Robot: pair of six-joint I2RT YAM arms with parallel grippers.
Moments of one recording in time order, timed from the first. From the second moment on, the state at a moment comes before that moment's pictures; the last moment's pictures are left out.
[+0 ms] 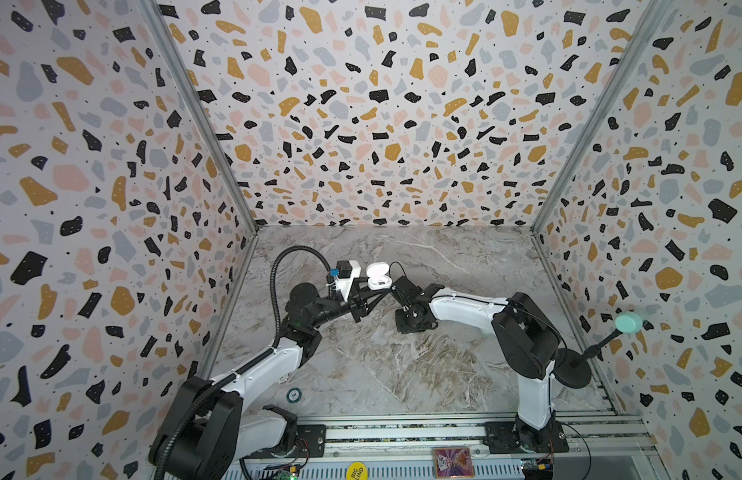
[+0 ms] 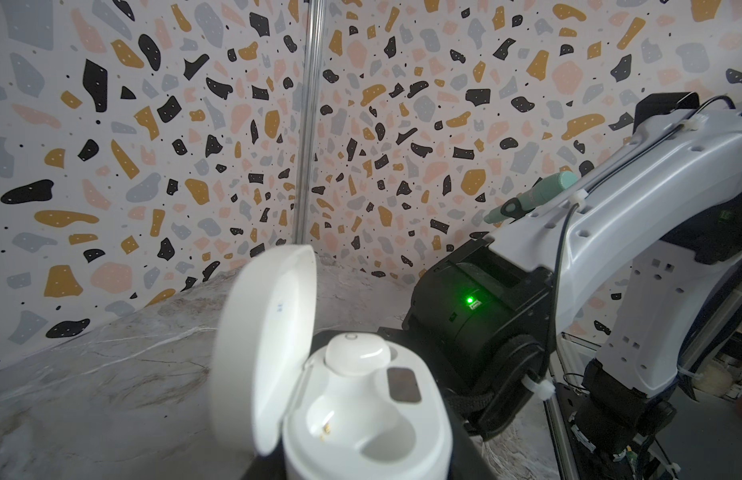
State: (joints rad) left arm -0.38 1.22 0.54 0.79 0.78 -0.24; right arm 0.82 1.96 1.33 -0.65 0.04 0.63
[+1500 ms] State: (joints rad) left arm -0.42 1.25 0.54 0.79 0.79 -0.23; right arm 0.68 1.29 1.24 -0.55 -0.24 0.67
